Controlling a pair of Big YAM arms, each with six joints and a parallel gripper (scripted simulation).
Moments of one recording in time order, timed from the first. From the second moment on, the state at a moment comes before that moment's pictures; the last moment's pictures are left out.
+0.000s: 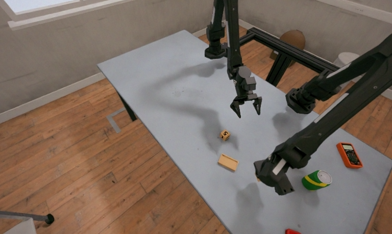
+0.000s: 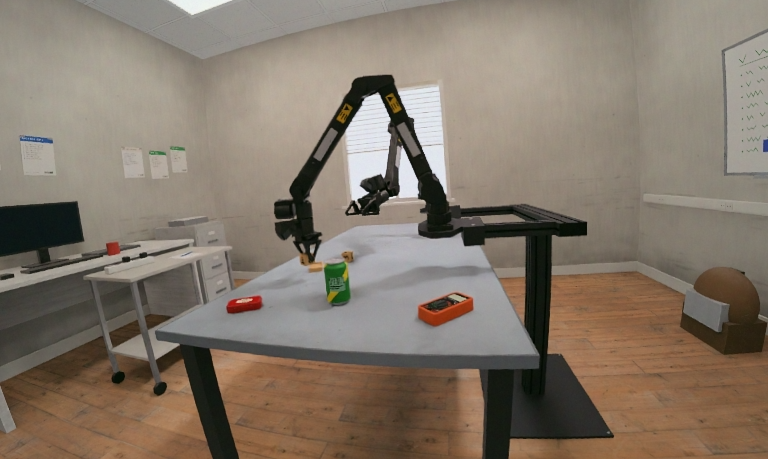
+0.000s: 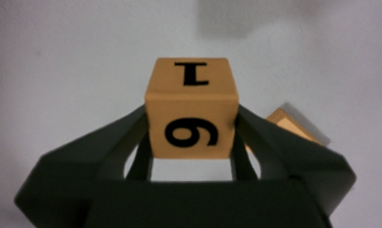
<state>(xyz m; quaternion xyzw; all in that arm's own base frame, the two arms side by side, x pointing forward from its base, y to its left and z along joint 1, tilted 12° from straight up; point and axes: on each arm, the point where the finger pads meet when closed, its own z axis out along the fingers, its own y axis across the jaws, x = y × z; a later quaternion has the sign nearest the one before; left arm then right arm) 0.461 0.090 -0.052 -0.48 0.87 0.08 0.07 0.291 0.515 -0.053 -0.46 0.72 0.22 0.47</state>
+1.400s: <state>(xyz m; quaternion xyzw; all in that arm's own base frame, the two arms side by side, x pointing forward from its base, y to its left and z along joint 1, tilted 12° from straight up) 0.477 -0.012 -0.092 -0.10 0.99 0.11 0.01 0.291 0.515 -0.053 -0.46 0.72 0.22 0.47</state>
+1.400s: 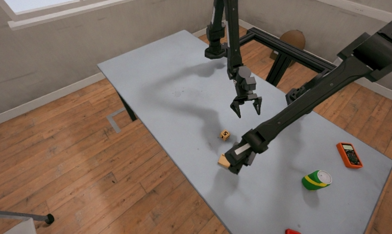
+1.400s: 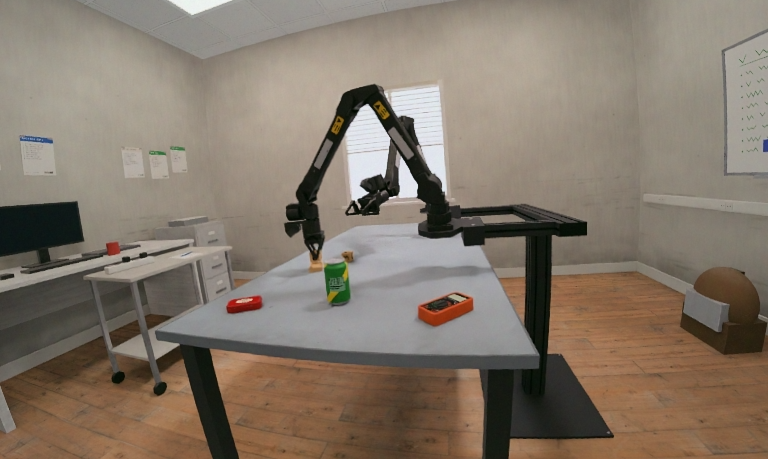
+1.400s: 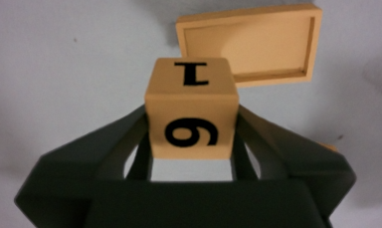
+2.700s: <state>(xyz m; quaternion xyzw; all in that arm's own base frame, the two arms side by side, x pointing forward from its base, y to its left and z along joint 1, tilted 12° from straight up) 0.480 -0.011 -0.092 0.54 0.83 0.10 -0.06 0.291 0.515 -0.053 -0.46 0.72 0.22 0.47</state>
